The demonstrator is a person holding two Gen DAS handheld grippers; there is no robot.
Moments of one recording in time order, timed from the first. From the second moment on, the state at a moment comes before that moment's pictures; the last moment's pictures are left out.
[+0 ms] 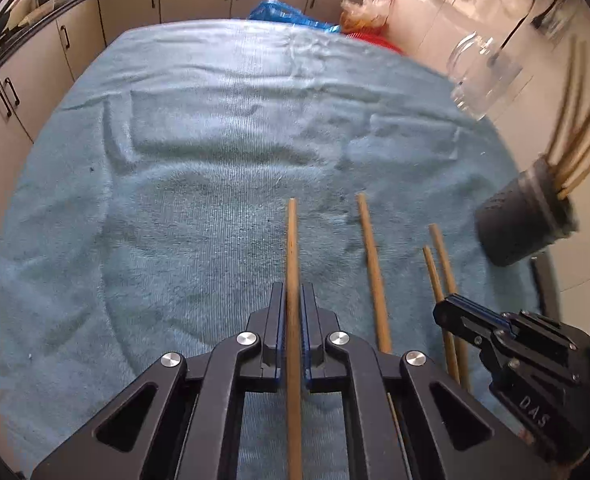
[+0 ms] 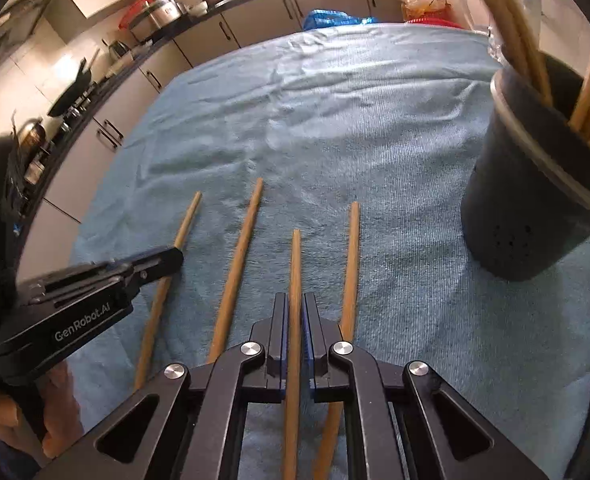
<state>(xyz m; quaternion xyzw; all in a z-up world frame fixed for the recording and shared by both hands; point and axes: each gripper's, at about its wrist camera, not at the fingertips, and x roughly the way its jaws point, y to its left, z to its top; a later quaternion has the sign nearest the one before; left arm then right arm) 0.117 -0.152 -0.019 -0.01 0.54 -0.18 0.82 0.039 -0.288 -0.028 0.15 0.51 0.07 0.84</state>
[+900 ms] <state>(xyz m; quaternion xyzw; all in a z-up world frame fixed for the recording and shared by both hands) 0.021 -0.115 0.115 -0.06 0.37 -0.24 0.89 -0.061 -0.279 0.085 0.15 0.31 0.08 0.94</state>
